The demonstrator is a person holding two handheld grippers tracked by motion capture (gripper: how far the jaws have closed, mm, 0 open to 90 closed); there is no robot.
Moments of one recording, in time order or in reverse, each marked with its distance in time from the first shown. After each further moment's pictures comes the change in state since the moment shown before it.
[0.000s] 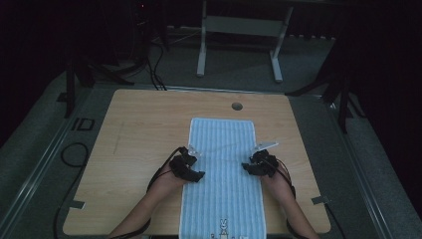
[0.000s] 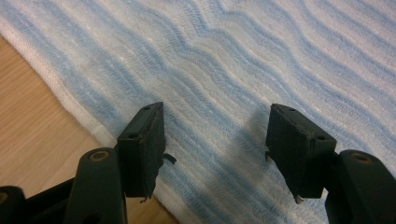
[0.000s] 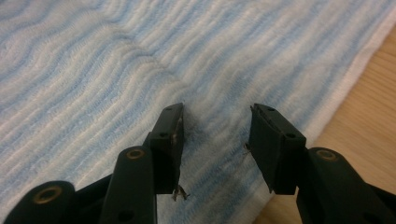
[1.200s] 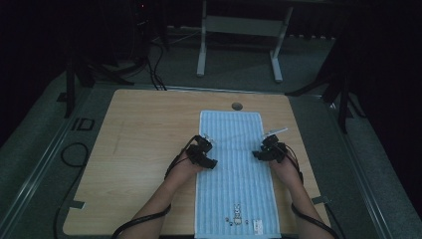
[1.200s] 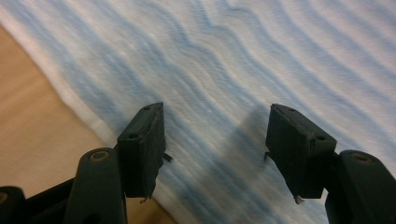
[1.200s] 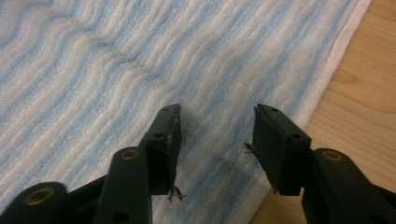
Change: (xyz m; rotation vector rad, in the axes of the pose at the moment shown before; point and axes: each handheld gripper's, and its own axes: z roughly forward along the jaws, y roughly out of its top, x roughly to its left) left arm 0.003 0.052 0.030 0.026 0.009 -0.061; right arm -0.058 0.014 0.005 0.038 -0.048 0.081
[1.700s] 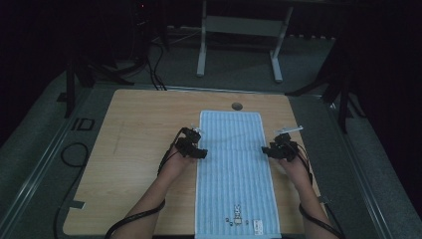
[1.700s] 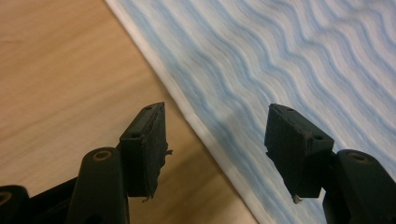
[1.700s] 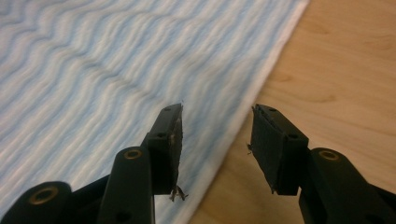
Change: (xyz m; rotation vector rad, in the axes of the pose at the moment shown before) left arm 0.032 0.005 -0.020 -0.035 0.134 -0.141; right arm -0.020 -0.003 -0.029 -0.074 -0.031 0.067
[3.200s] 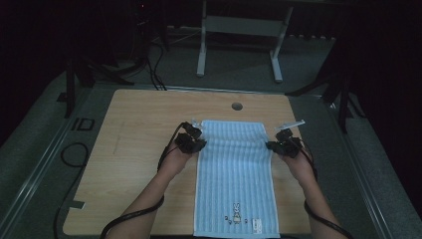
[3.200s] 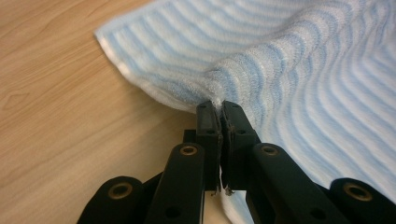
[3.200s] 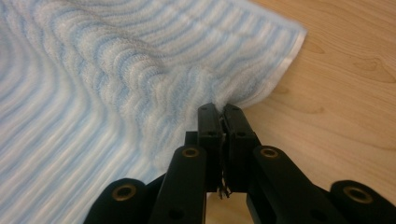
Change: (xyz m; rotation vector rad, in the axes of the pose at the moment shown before) left arm -0.009 0.006 -0.034 -0.098 -0.093 0.065; right arm 0.009 0.015 -0.027 0.025 0.026 -0.061
